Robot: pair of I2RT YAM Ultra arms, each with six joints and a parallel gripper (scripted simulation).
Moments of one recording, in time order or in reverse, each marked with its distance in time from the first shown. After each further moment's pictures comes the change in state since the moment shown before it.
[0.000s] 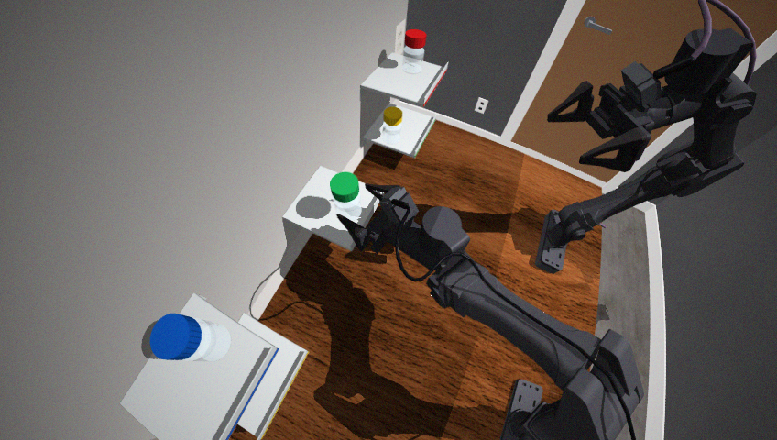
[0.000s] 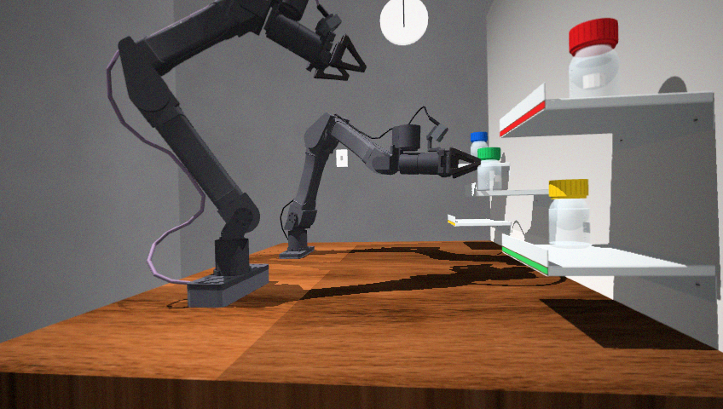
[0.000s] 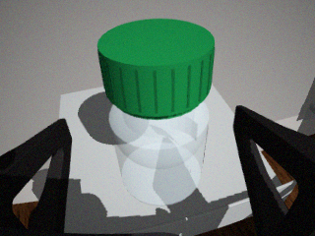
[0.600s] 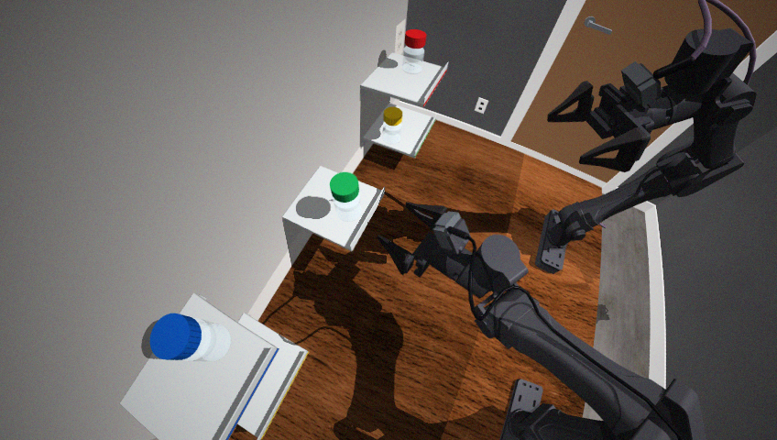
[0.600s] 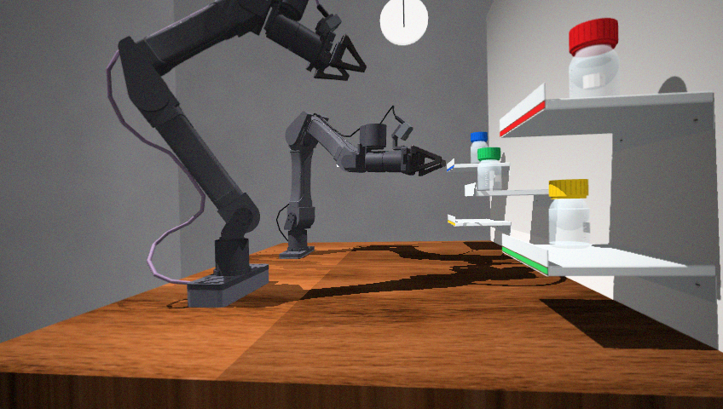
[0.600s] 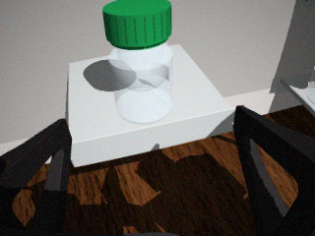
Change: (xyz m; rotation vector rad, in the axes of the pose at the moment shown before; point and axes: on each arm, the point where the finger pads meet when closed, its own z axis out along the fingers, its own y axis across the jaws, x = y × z) left arm -0.004 -0.009 -0.091 0.021 0.001 -0.001; right arm 0.000 0.000 0.000 0.000 0.000 0.000
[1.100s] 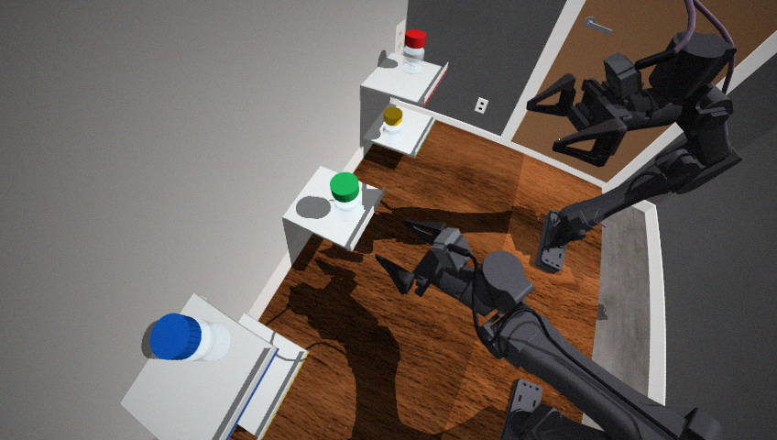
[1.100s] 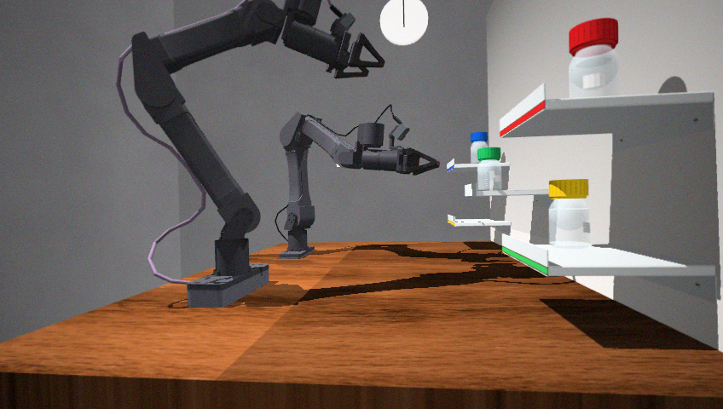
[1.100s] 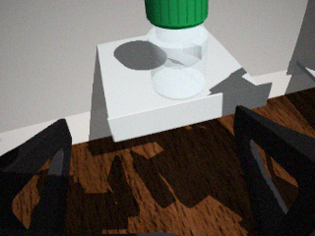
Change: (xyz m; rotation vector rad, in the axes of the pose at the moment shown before) left arm 0.001 0.031 -0.019 -0.026 0.057 0.034; right arm -0.027 -0.012 0.034 0.072 -0.123 0.024
